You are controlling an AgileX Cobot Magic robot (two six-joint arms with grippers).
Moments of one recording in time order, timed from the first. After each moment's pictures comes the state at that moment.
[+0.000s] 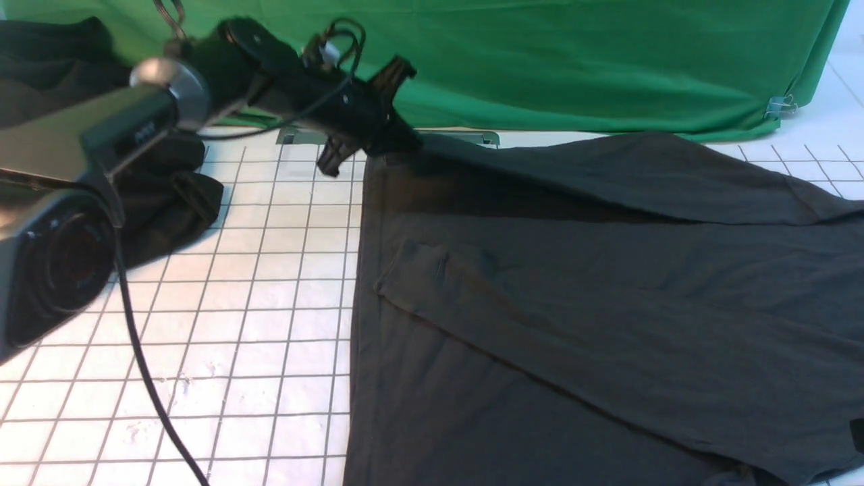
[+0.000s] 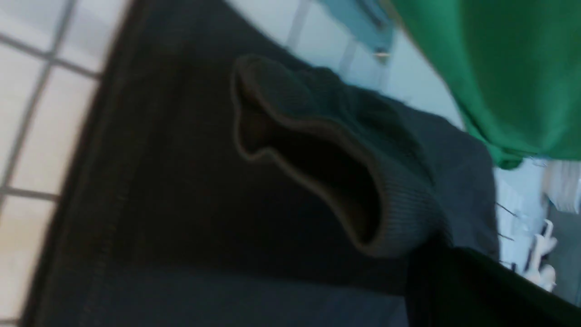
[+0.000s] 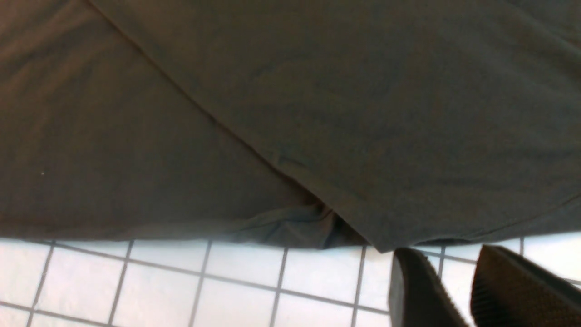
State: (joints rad) right arm 0.10 0.79 -0.57 0.15 0.77 -0.15; left arm -0.20 2.32 -2.05 -0.78 0.74 -0.24
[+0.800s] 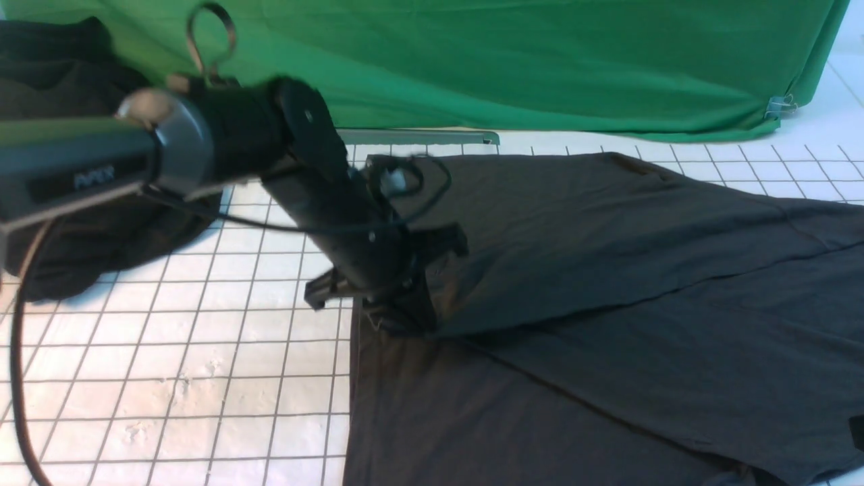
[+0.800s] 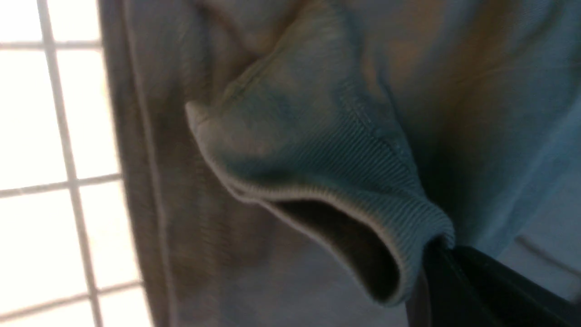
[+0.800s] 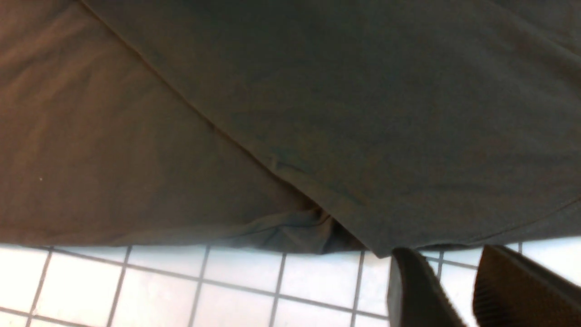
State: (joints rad) right arm 0.10 0.79 -0.57 0.15 0.76 -0.15; left arm -0.43 1.96 -1.42 -0.45 0.86 -0.22
